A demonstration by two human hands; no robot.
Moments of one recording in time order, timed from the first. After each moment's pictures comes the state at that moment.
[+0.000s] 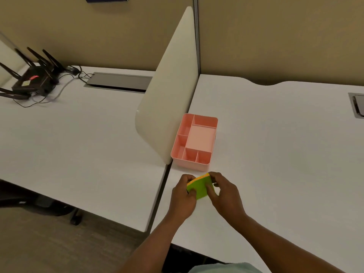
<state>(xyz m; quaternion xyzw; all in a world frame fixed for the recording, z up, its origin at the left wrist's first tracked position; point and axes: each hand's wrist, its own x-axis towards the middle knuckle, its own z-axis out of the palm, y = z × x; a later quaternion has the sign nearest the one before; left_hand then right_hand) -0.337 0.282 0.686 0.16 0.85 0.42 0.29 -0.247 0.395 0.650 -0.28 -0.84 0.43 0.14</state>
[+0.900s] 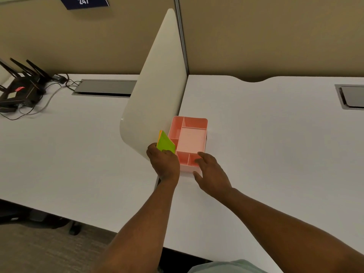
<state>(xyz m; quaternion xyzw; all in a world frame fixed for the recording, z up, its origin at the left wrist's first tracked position) -0.419 0.357 0.690 -0.01 0.89 0.45 -0.04 -0.301 0.432 0.651 -0.24 -0.93 0.28 0.02</state>
